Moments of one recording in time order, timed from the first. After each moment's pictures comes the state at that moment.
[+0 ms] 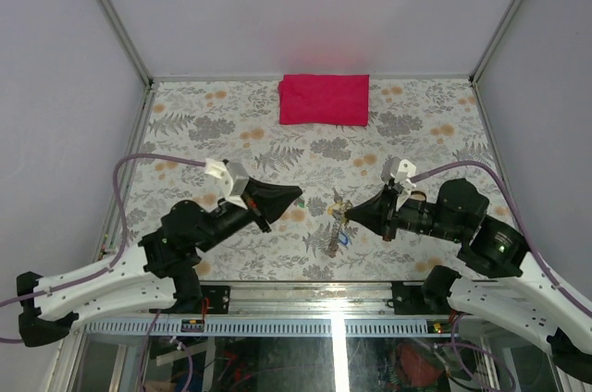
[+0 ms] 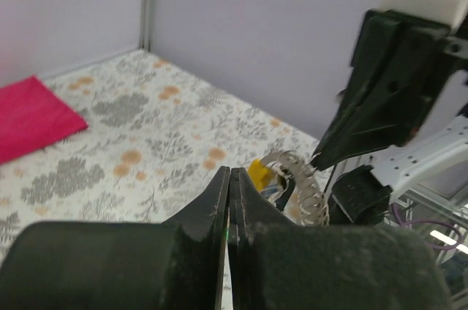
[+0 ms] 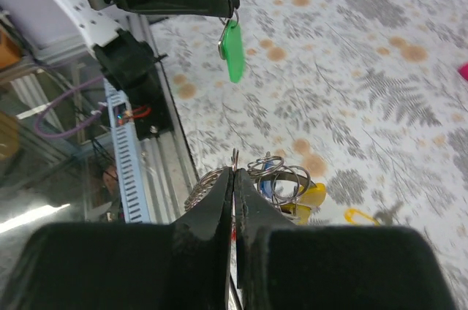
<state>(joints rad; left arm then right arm) -1.15 0.69 0.64 0.22 -0.15 -0.23 0.90 0.59 0.88 -0.48 -0.31 0.09</state>
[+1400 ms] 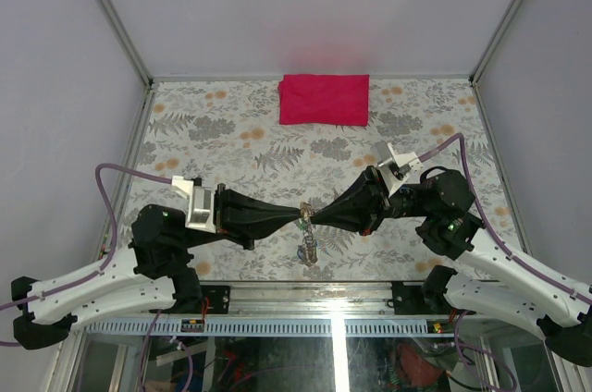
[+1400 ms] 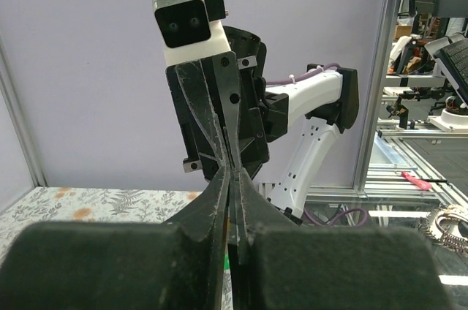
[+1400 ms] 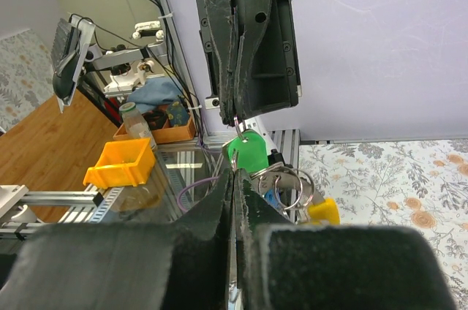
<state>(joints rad) -1.14 0.63 0.68 0.46 0.31 -0.15 0.90 0.82 0.79 0.43 -0.78 0.49</state>
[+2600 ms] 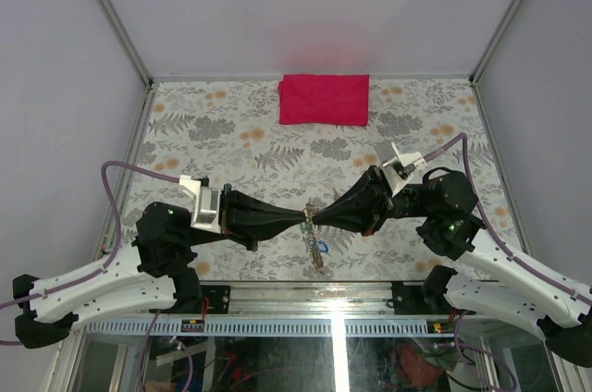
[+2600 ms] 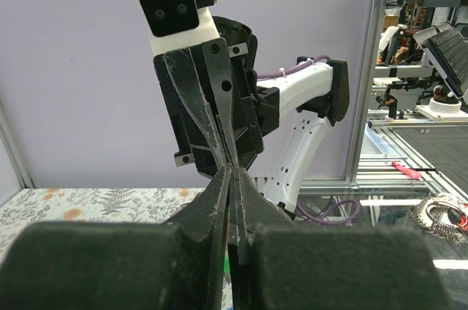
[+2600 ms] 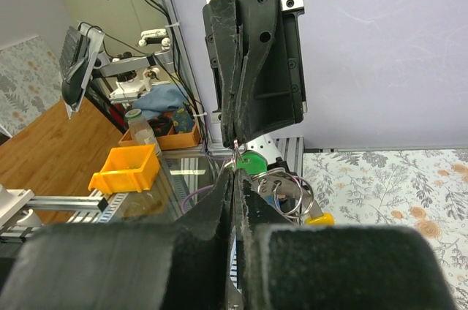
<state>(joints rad) -1.14 0.67 0.69 0.47 0.36 -0.15 0.90 0.82 0.79 0.47 -0.79 0.52</state>
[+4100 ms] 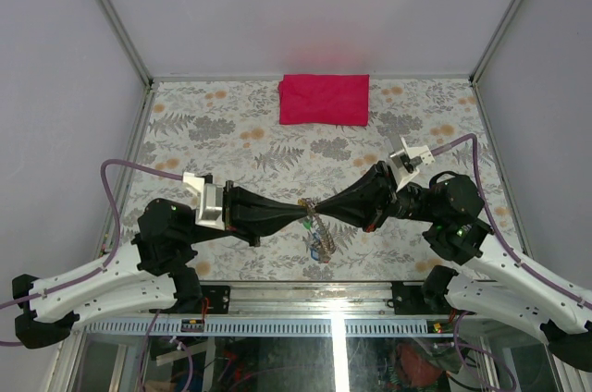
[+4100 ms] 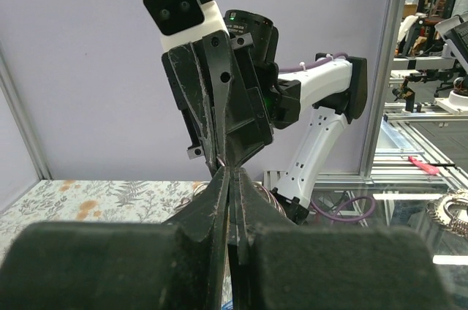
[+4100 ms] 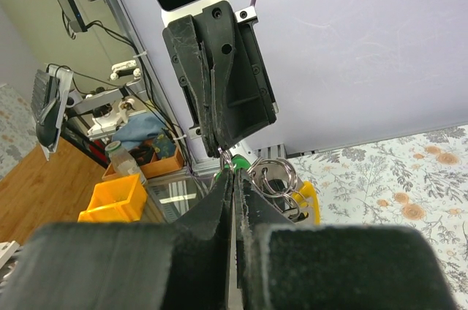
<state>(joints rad) -1.13 0.67 0.72 0.44 0.36 -0.13 0.90 0.76 0.78 0.39 -0.62 0.55</state>
